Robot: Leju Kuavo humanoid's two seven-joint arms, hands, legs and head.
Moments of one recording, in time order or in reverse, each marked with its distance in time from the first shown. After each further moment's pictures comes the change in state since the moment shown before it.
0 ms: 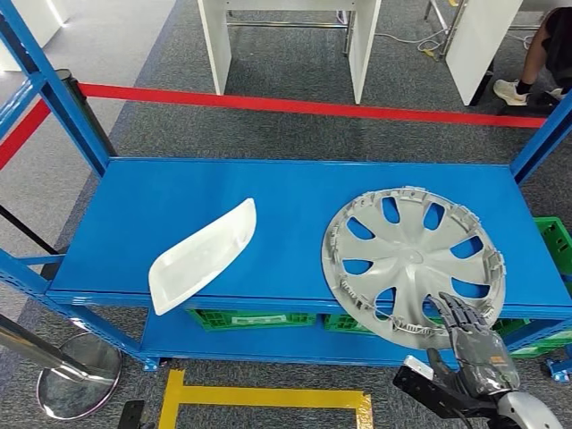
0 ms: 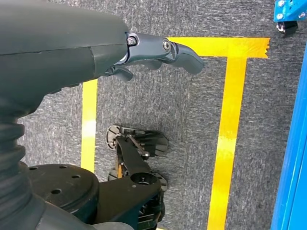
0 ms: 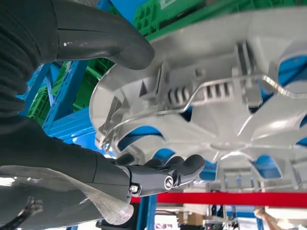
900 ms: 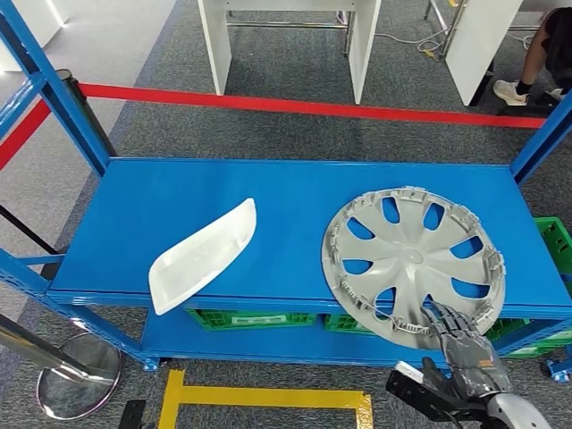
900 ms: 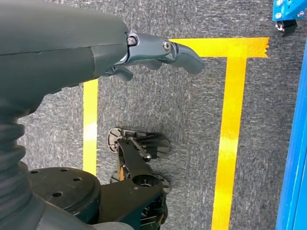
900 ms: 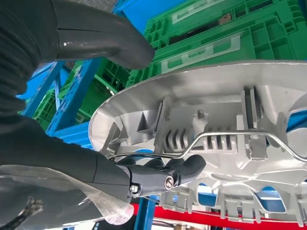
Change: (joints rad) left arm -0.001 0.003 0.000 0.000 -0.025 0.001 0.007; right arm -0.028 -0.020 0.070 0.051 0.009 0.016 0.052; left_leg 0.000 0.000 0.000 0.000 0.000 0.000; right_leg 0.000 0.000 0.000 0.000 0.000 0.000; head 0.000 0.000
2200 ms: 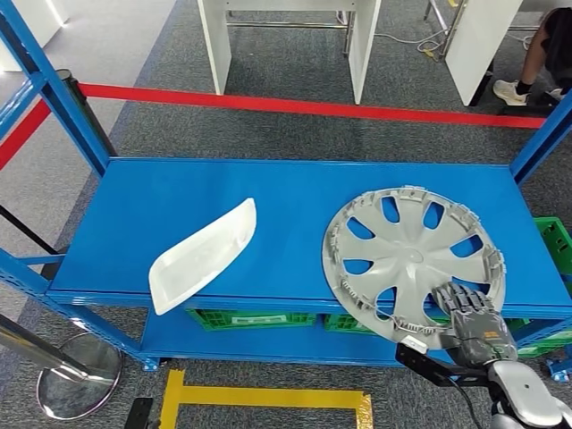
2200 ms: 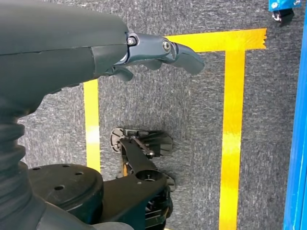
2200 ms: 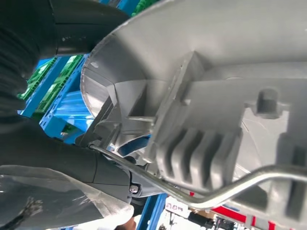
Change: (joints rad) left arm -0.007 -0.010 0.000 0.000 -0.054 -0.004 0.014; right arm -0.152 0.038 -0.056 0.195 0.182 0.093 -0.015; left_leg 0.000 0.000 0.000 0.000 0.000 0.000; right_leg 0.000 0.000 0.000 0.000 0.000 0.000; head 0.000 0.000
